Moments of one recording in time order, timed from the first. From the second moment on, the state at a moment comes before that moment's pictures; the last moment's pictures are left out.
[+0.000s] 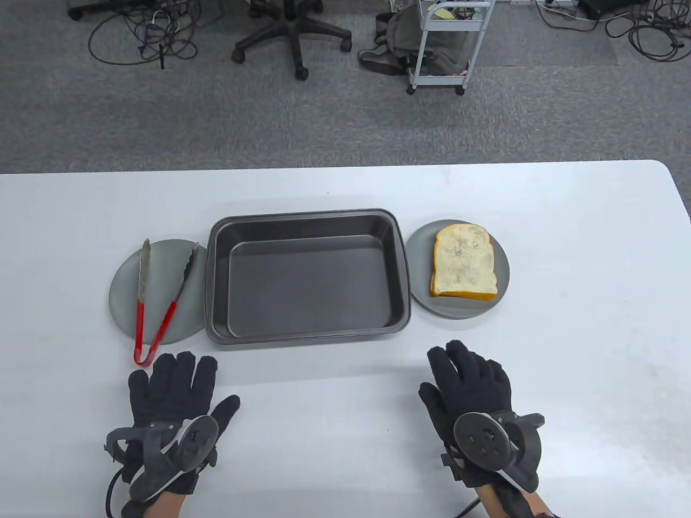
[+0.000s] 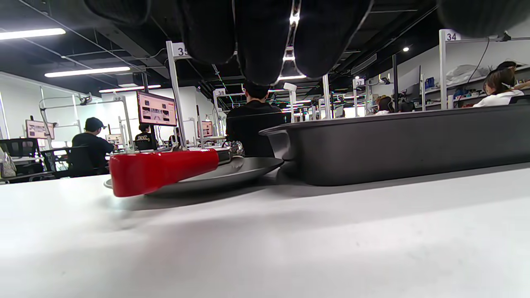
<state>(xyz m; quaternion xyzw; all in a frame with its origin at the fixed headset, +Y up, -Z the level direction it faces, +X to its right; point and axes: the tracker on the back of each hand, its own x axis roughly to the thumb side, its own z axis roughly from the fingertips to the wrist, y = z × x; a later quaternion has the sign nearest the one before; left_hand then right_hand) -0.248 -0.711 -0.073 0.08 -0.02 -0.05 1.00 0.170 -0.680 -0.090 0.08 -0.17 0.97 0.15</state>
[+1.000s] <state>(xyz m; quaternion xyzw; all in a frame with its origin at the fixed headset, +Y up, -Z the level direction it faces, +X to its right) -0.233 -0.716 -0.073 0.06 -0.01 -0.09 0.99 0.161 -0.706 -0.092 0.08 -0.12 0.99 0.05</state>
